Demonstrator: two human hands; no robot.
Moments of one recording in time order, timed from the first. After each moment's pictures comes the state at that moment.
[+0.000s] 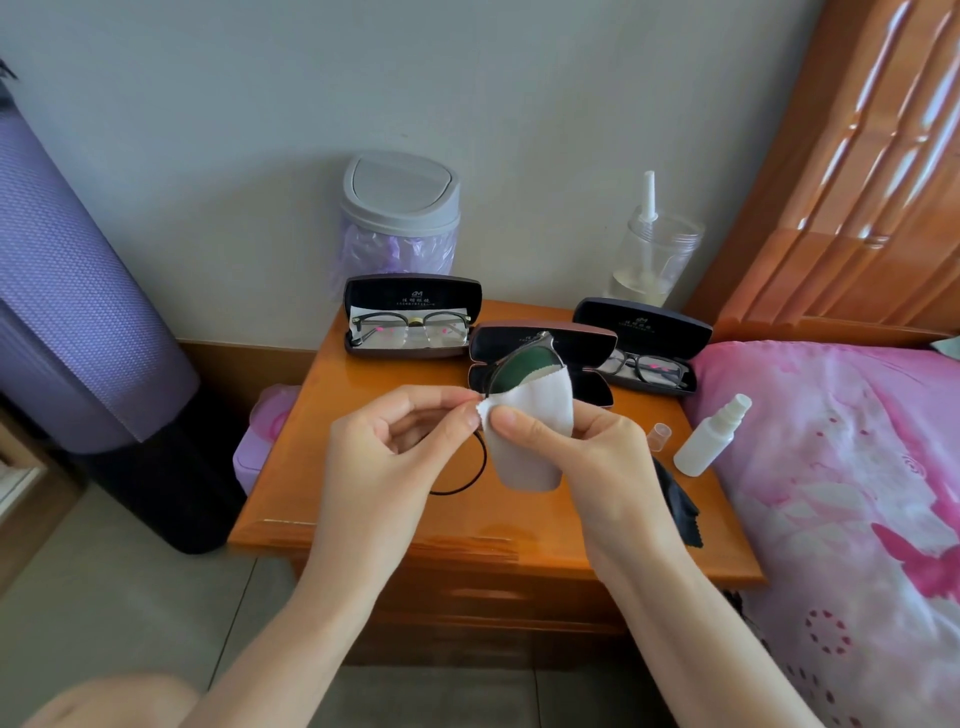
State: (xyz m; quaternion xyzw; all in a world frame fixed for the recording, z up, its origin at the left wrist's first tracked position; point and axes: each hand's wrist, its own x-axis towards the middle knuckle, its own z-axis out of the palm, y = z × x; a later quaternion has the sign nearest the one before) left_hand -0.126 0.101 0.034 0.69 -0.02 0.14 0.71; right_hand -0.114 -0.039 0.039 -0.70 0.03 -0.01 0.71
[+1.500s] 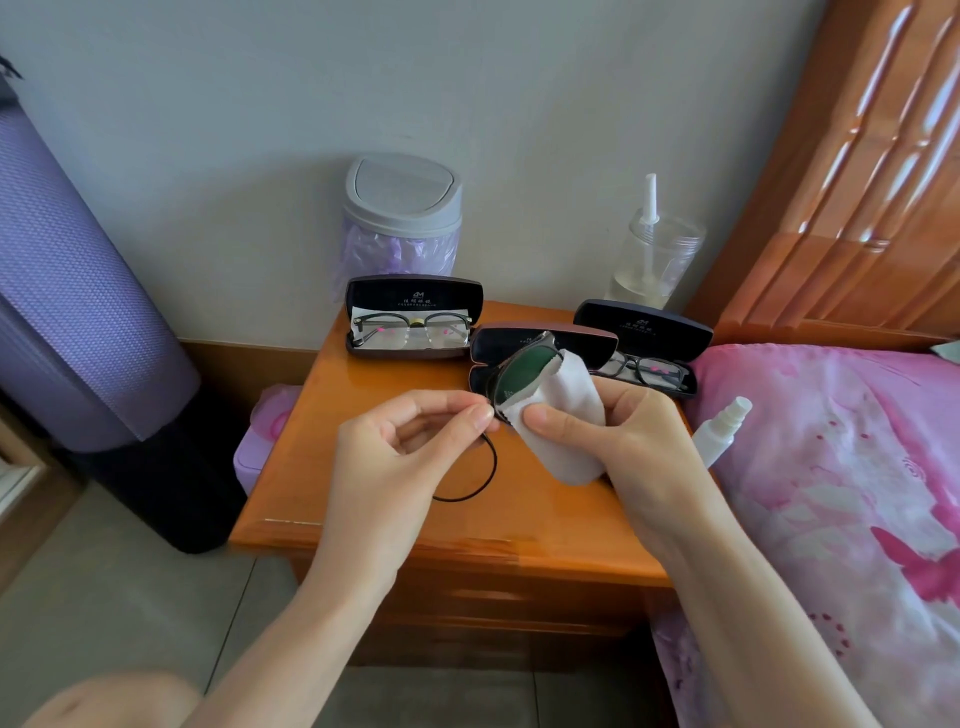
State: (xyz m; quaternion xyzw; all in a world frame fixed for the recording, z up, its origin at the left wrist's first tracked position) left_hand -0.126 0.098 0.034 0.65 -0.01 0.10 0.75; right_hand -0.106 -0.065 0.051 -0.76 -0.02 0.01 0.65
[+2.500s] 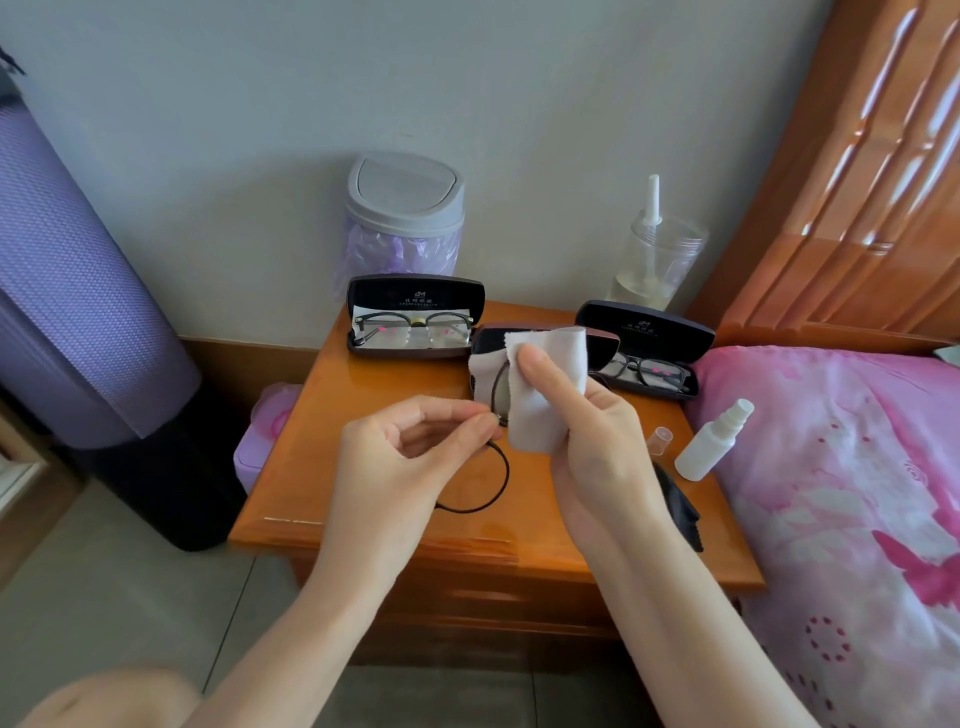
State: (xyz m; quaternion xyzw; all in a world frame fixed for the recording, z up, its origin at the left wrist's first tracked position) left_hand -0.126 0.099 0.033 0.68 -0.02 0.11 0.72; right_hand -0.101 -0.031 0.049 -0.62 0.05 -0.01 0.79
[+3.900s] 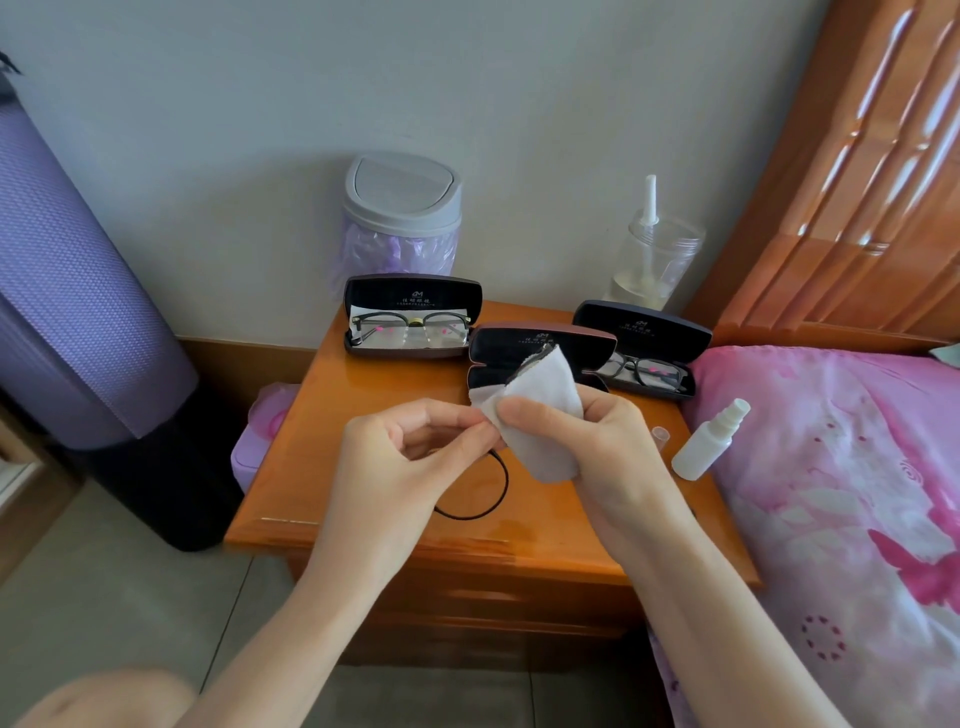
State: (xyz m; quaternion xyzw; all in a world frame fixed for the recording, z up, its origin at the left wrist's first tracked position) left_hand -0.125 0.101 0.032 0.72 -0.05 0.10 0.68; right_hand -0.103 -0.050 0.048 -0.72 -0.03 0.05 0.69
